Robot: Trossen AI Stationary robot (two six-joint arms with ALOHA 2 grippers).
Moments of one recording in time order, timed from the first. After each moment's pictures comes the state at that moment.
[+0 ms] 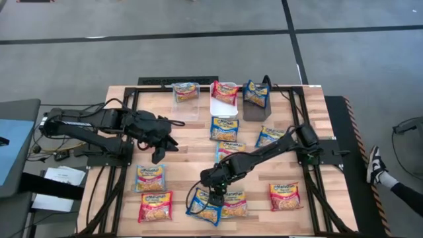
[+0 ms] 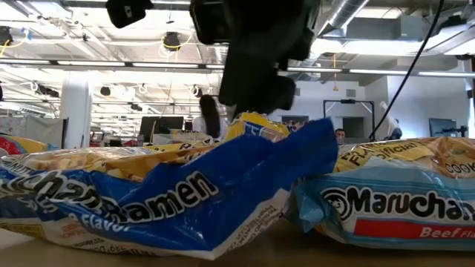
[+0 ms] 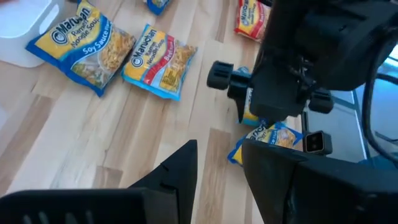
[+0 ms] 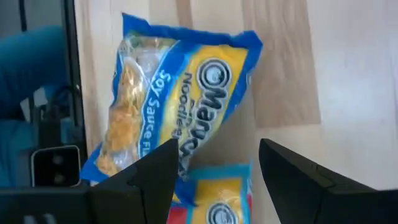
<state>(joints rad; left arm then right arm) -0.09 1.03 1.09 -0.68 0.03 -0.45 0.32 2.09 1.59 -0.52 -0.18 0.55</state>
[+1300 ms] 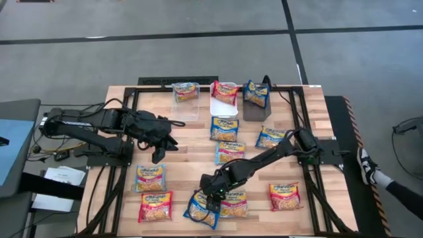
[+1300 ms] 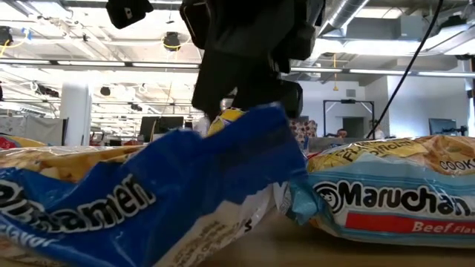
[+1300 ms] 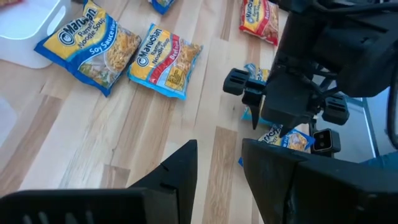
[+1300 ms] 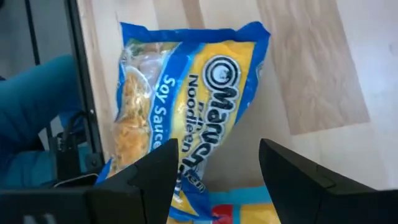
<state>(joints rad) -0.09 1.03 1.09 -0.69 0.01 -0.43 0.37 2.12 1.59 -0.44 -0.13 0.73</state>
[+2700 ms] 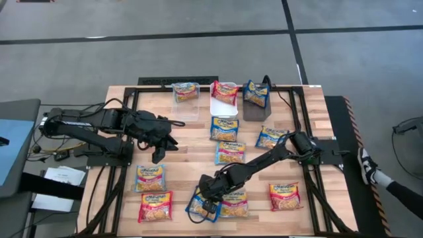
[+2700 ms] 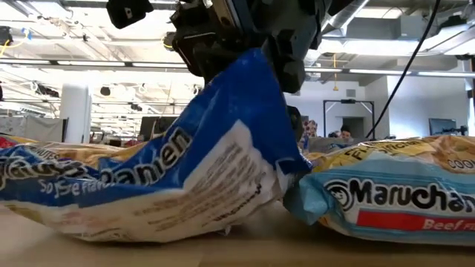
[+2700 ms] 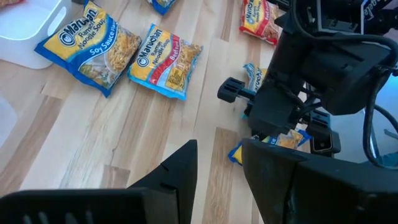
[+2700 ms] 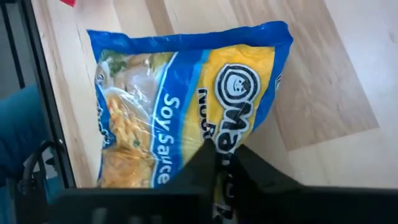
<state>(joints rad) -0.09 1.03 1.09 -0.69 0.01 -0.43 0.38 2.18 1.59 -0.38 -0.05 0.82</state>
